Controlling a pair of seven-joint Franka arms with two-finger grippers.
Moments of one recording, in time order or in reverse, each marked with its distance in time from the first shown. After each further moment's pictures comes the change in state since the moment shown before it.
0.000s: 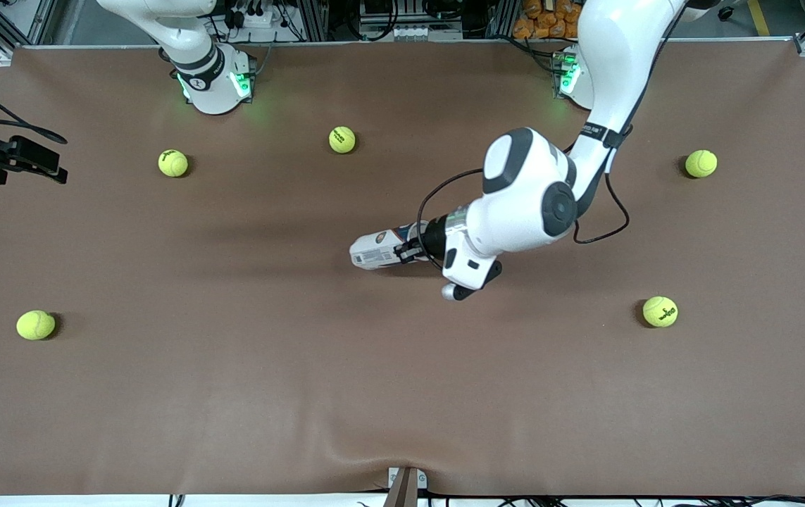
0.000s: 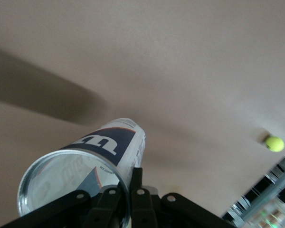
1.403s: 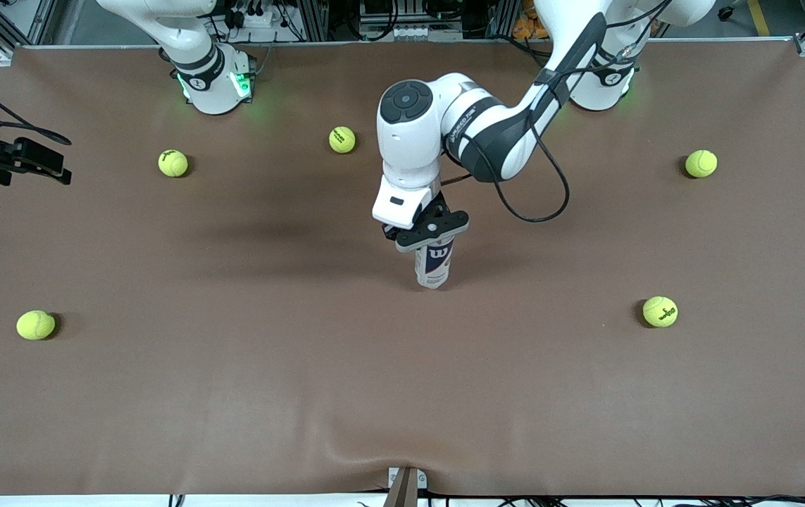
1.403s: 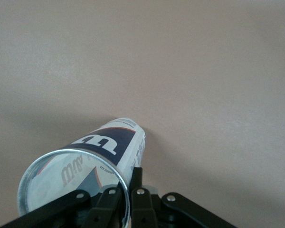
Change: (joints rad) left arm -0.183 -0.006 -0.001 0.023 0.877 -0.130 -0.458; right arm 0.004 0.004 0.002 -0.004 0.000 0.000 0.000
